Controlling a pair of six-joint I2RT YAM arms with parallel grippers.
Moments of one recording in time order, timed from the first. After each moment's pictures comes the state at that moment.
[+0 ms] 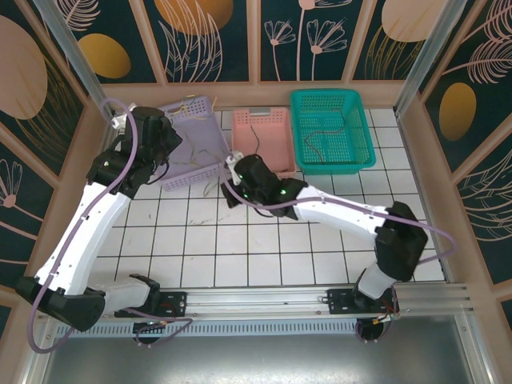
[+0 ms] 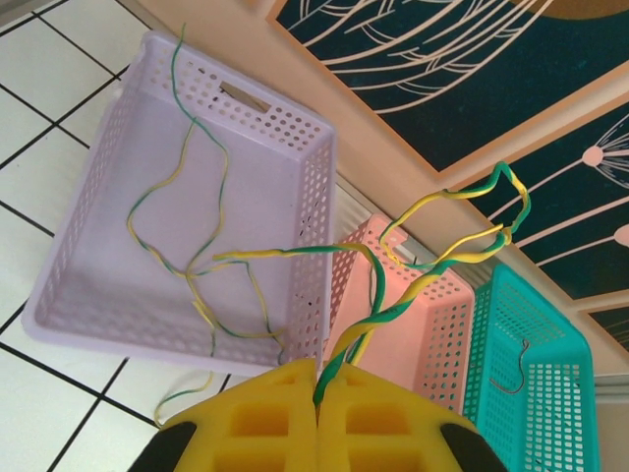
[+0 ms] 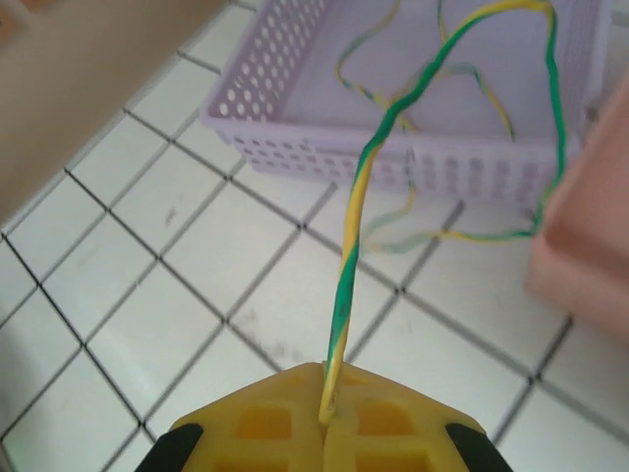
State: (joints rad) left arm -0.41 1.24 1.48 -0.83 -0.33 -0.97; right arm 1.00 1.56 1.18 -0.24 0.03 0.36
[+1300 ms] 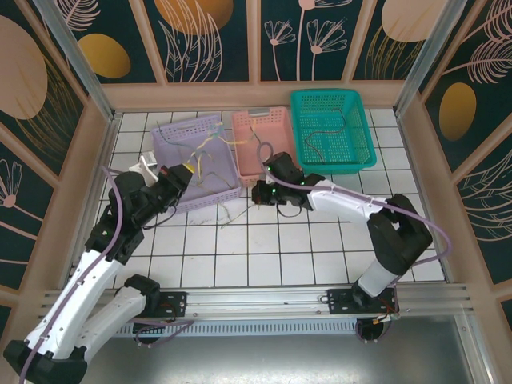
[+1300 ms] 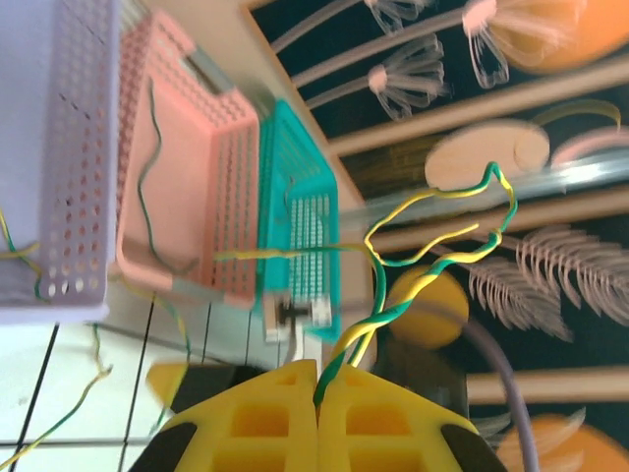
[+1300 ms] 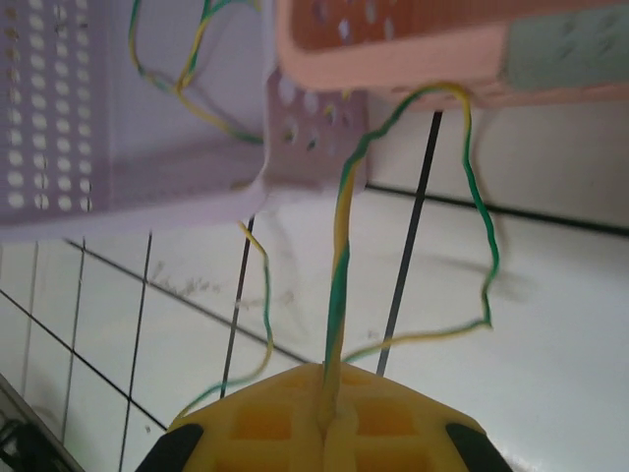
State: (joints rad) left arm -0.41 0.72 0.77 -0.27 0.25 -1.20; right arm 0.71 1.65 1.05 -0.25 -0.29 0.68
